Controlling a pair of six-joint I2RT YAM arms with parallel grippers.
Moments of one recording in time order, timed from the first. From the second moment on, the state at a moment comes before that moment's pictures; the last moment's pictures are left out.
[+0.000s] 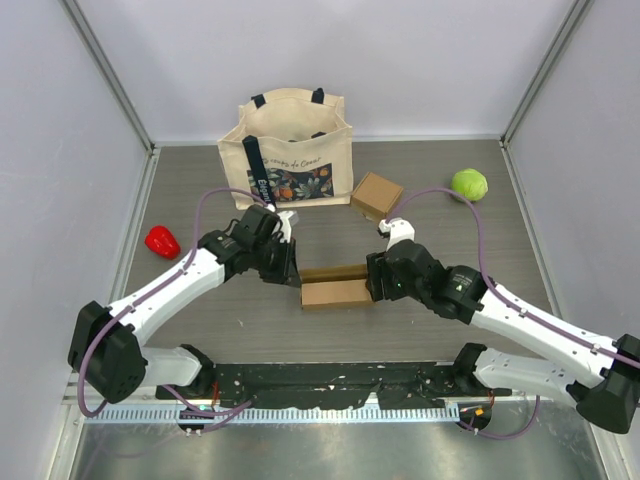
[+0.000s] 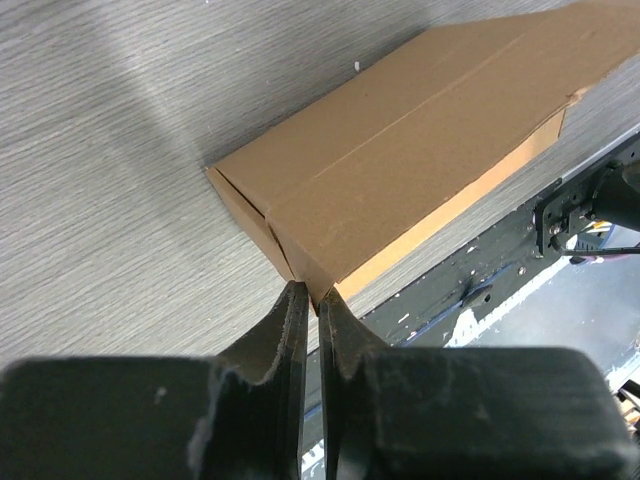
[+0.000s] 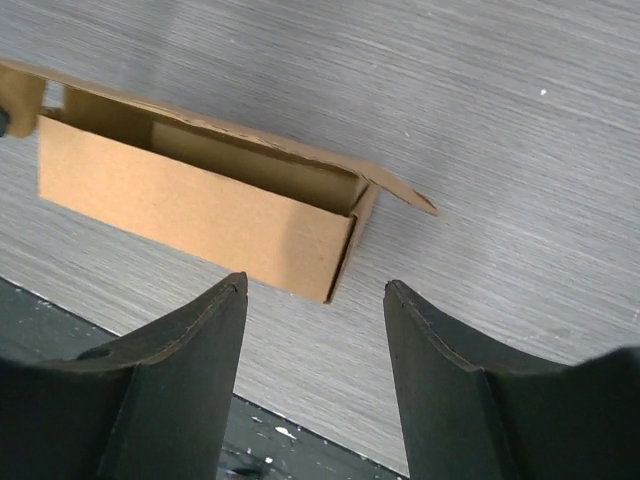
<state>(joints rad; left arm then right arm) -0.62 1.29 0.96 -0.64 0.31 -0.47 0.89 0.97 0.83 -0.62 0.25 0.48</state>
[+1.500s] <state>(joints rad) -0.65 1.30 1.00 -0.74 0.26 -0.45 0.85 1.18 0.75 -0.41 0.25 0.61</state>
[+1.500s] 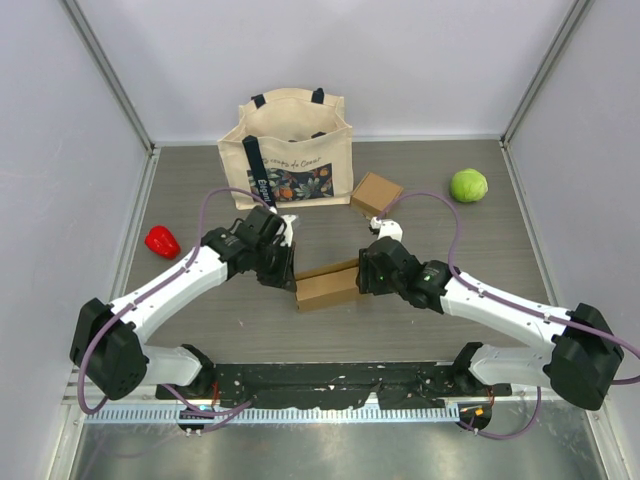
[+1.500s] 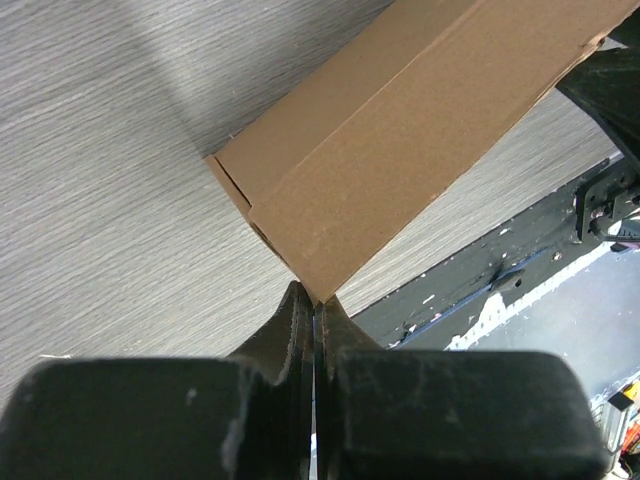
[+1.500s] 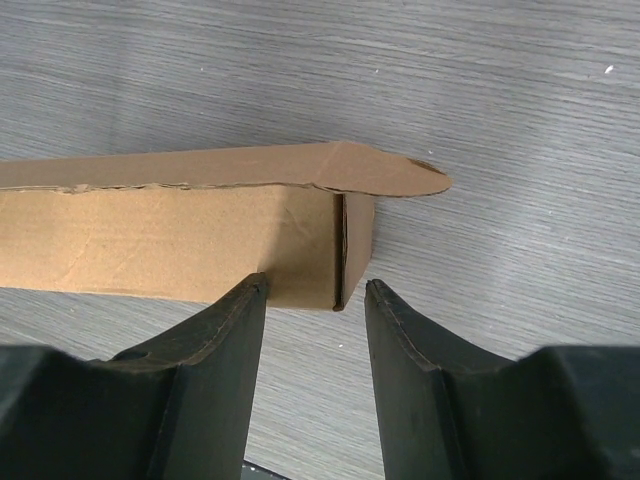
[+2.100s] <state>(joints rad) -0.65 1.31 1.01 -0.75 0.26 -0.43 0.85 1.18 0.75 -0.40 0.25 0.61</state>
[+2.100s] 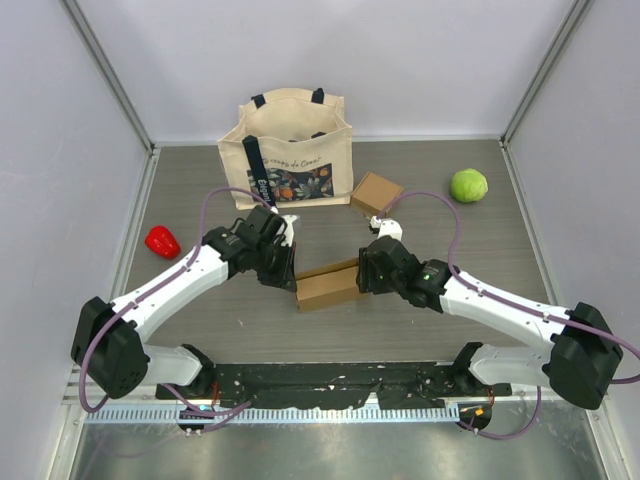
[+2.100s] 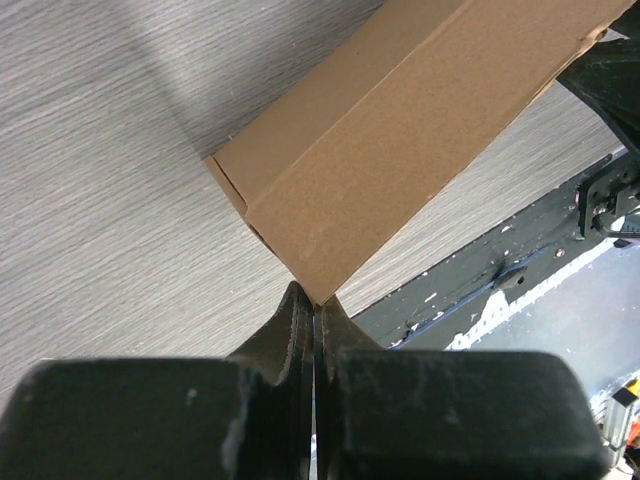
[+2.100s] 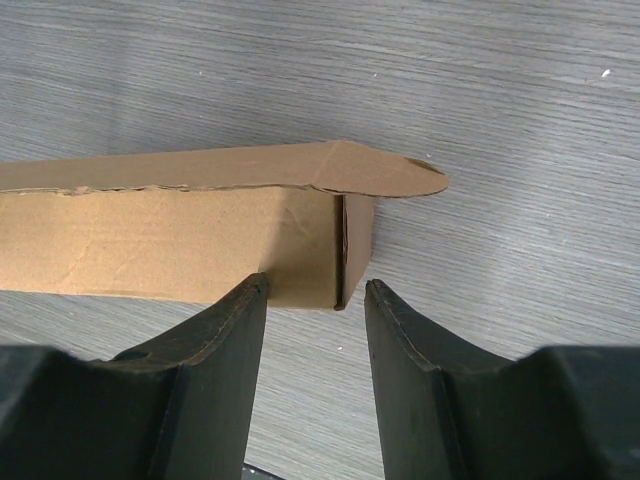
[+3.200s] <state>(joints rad) -0.65 1.32 0.98 -0.69 0.27 -0.42 0.66 1.17 0.81 -0.34 0.06 0.16</state>
